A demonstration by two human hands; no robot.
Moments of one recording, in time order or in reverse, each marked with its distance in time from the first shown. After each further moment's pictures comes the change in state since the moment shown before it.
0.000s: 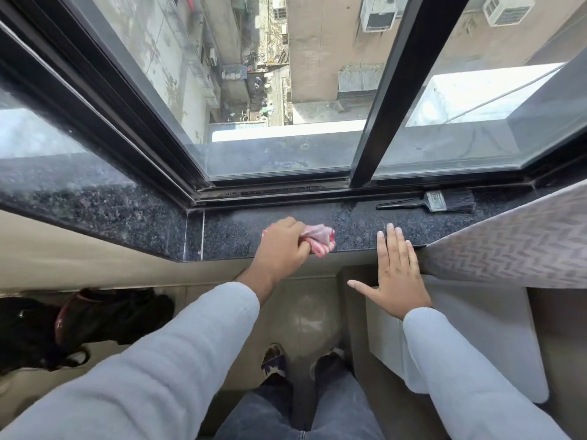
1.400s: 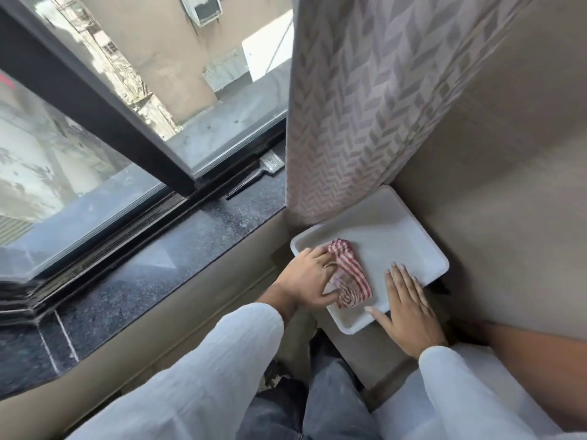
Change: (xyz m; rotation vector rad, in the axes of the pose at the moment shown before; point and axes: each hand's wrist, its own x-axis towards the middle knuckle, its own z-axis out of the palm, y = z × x) left_hand -0.008 0.188 0.182 0.412 -0.580 0.975; right_hand -0.238 0.099 0.077 0.195 -0.094 0.551
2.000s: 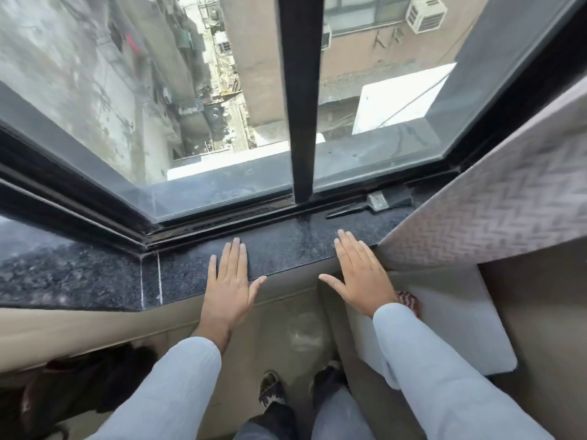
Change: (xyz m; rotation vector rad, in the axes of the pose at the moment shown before) left_hand -0.245 -0.107 0.002 0.035 0.259 -1.072; right_hand 0.145 -0.221 -0.104 -0.109 0.109 -0.549
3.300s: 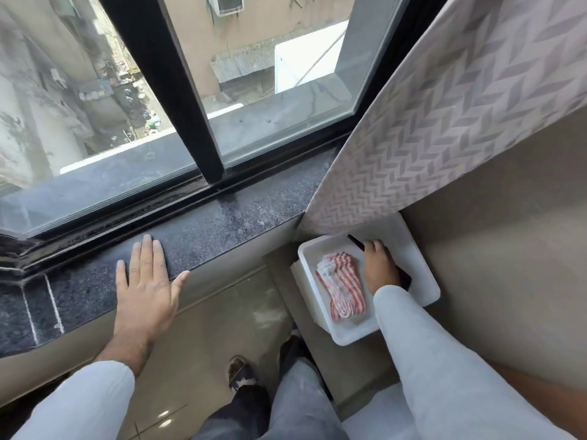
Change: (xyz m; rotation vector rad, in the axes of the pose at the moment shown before) left_hand 0.009 -0.007 0.014 -0.014 0.075 0.054; right_hand -0.095 0.134 0.052 0.128 -0.124 0.707
